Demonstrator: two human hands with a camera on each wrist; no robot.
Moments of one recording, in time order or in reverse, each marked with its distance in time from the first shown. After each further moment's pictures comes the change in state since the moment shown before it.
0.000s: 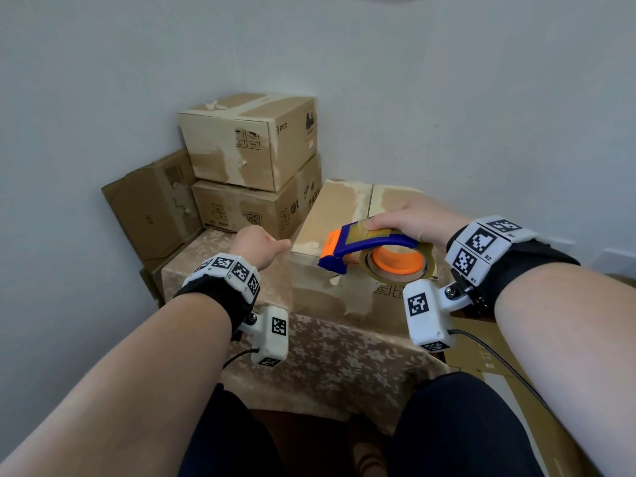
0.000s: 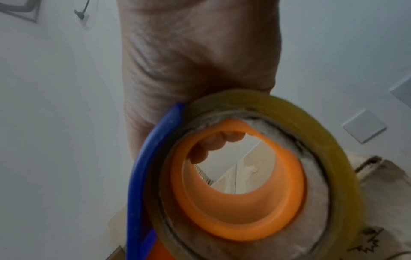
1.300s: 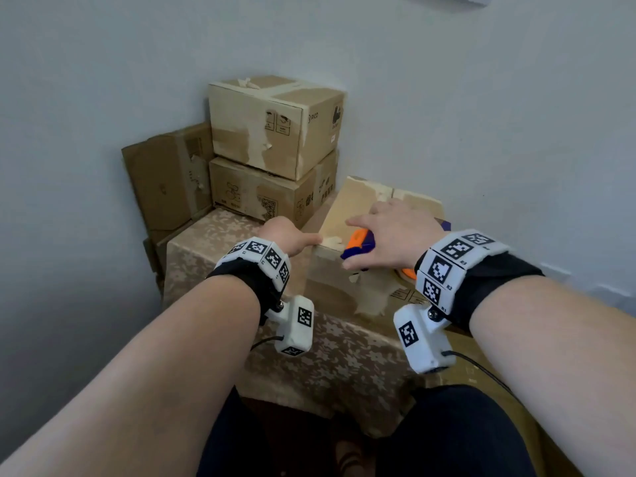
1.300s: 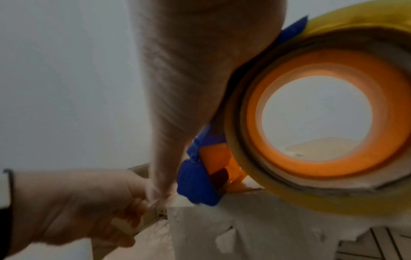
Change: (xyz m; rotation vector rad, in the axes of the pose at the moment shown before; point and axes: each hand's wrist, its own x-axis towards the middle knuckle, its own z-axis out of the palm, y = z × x) left_hand -0.002 0.002 0.003 -0.085 -0.095 -0.129; right_hand 0.002 -0.047 0.049 -0.952 -0.039 -0.284
